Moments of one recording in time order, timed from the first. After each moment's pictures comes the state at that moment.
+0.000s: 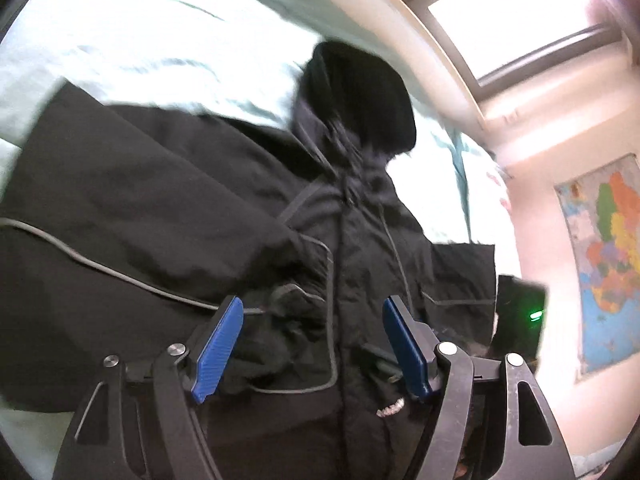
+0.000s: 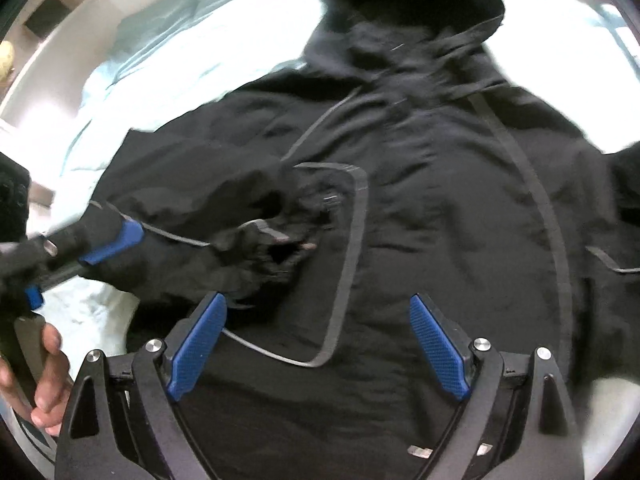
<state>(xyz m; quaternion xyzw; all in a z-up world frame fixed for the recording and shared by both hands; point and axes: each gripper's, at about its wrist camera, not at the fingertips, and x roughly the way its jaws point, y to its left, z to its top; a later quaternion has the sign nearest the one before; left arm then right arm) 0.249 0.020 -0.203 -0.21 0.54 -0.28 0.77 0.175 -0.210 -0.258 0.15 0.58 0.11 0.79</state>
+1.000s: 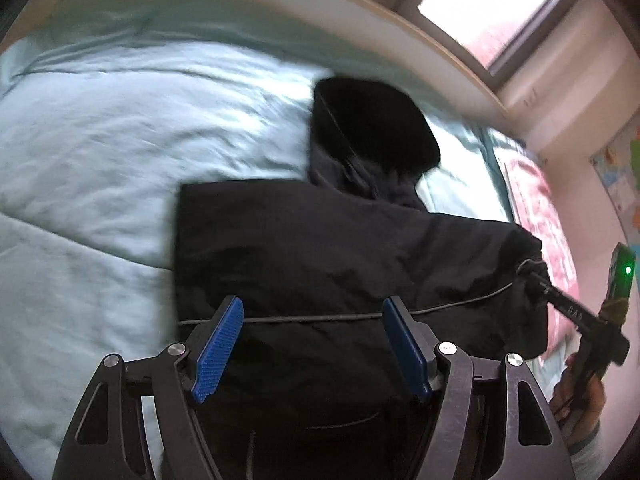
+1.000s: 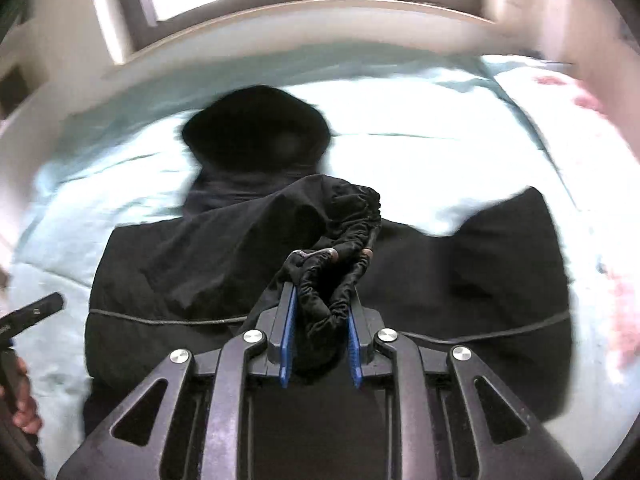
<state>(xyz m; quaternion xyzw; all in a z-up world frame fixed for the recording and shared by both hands) 0.267 -0.015 -0.185 -0.09 0.51 -0.25 0.82 0.137 -0.365 -0.171 0.12 0.45 -0.09 0.88</state>
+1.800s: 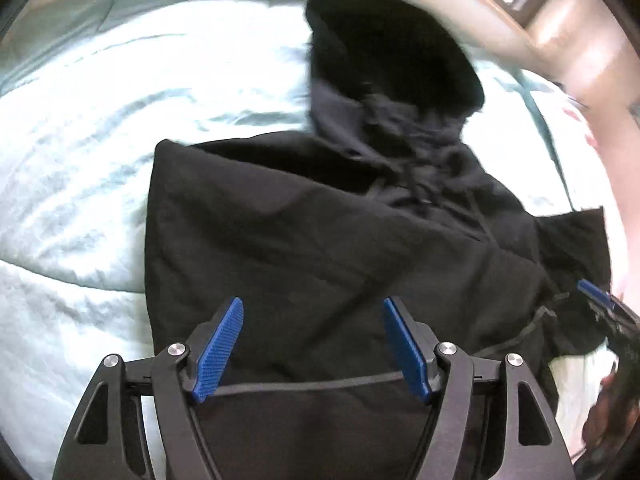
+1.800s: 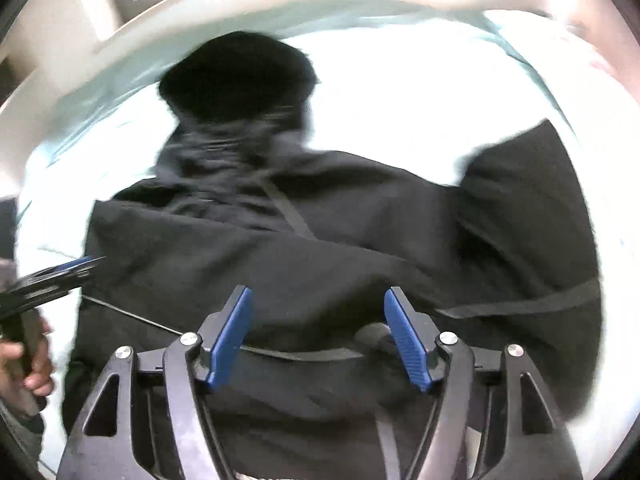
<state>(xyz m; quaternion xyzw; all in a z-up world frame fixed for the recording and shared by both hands) 0.317 -0.071 -0.248 -0.01 0.56 -0.20 0.80 0.173 -0.345 -0.216 0.14 0.49 -0.03 0.86</state>
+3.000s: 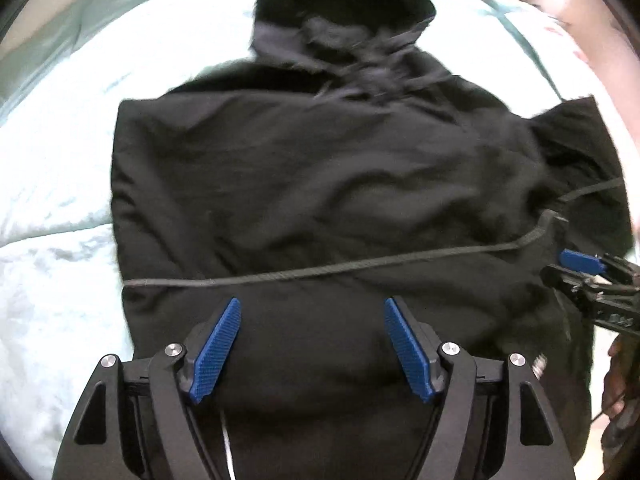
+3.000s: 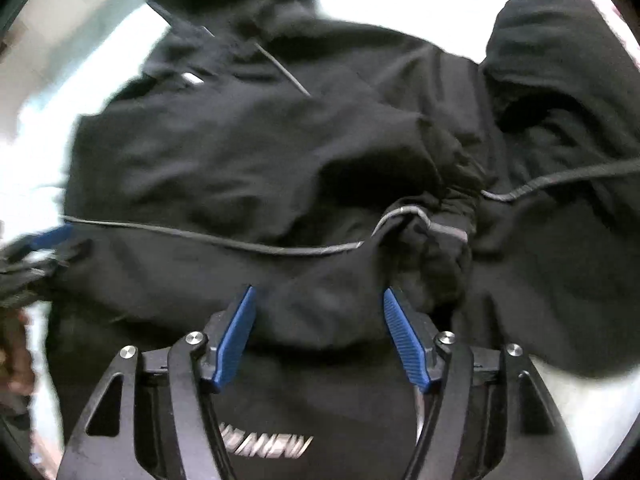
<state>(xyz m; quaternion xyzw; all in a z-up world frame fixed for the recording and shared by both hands) 0.220 -0.101 -0.242 0.11 0.57 -0.22 0.78 0.121 -0.340 -0.273 0.17 0.58 0.00 0.80</state>
